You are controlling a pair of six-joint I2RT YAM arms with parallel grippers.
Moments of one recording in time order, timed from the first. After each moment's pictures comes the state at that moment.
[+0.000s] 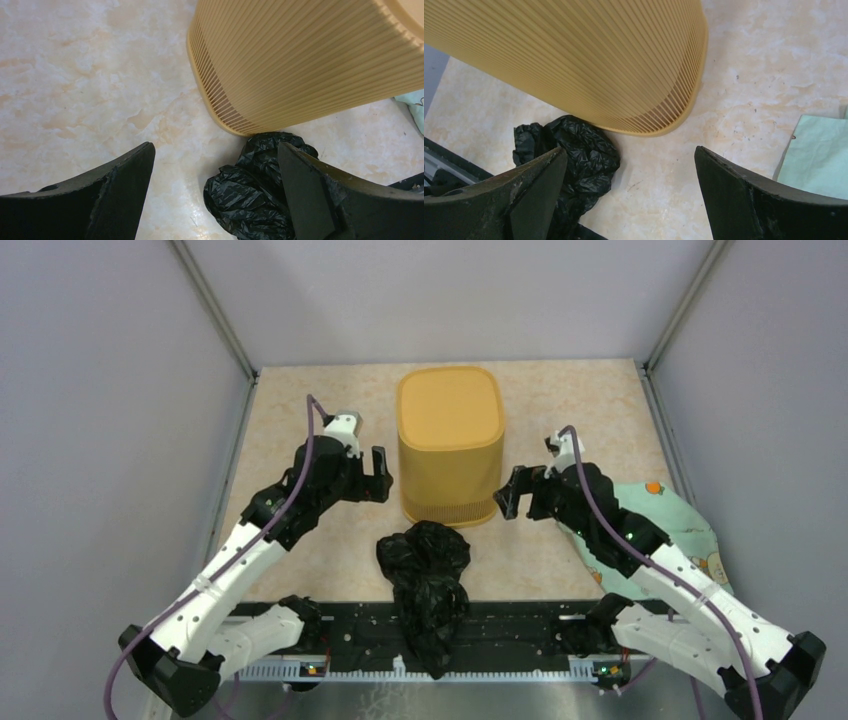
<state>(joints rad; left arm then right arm) -0.56 0.96 1.01 -0.61 -0.13 -0.33 0.69 0.80 0.76 -0.40 0.15 0.44</state>
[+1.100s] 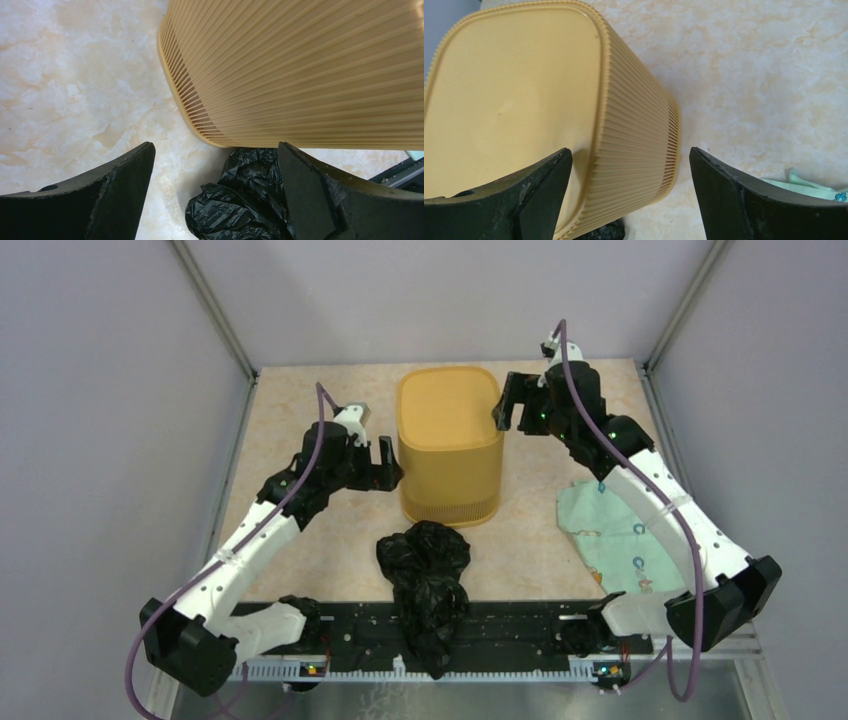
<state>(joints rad) -0.46 1.09 1.00 -0.48 0.07 -0.34 0.55 1.29 1.43 -0.59 0.17 0.40</state>
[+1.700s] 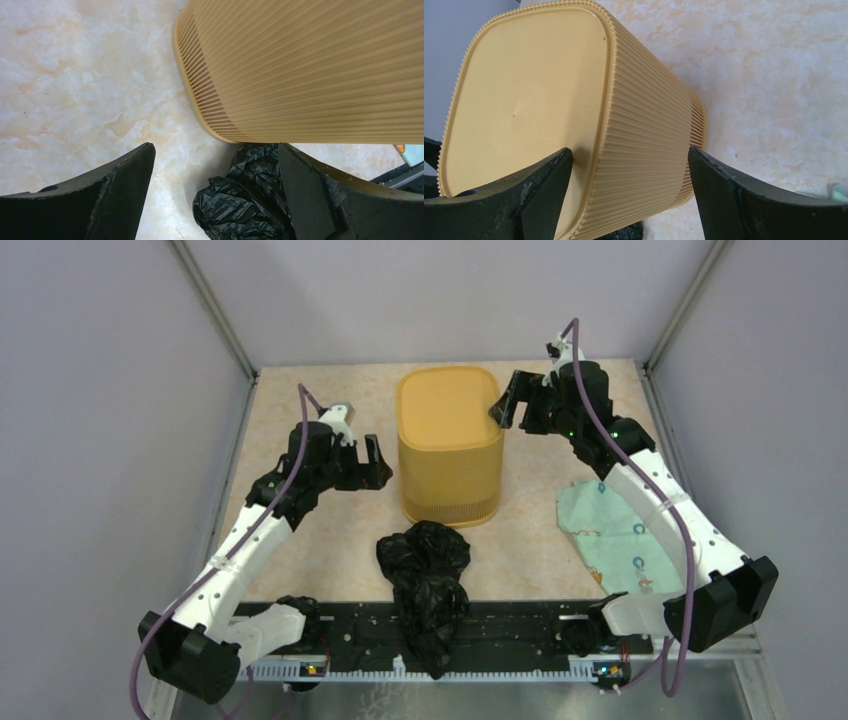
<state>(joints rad) -0.39 1.06 1.00 -0.53 0.11 -0.35 0.44 1.30 1.36 -0.49 -0.03 0.45</state>
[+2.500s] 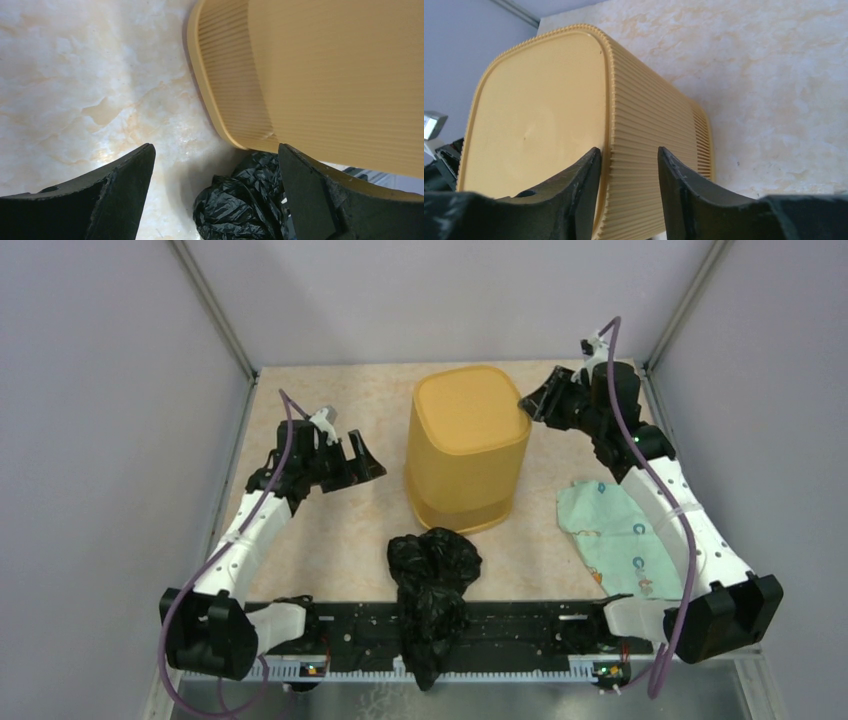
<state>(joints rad) -0.16 1.17 0.92 -0.44 0.40 -0.46 0.27 1.24 1.27 -0.40 -0.16 0.50</state>
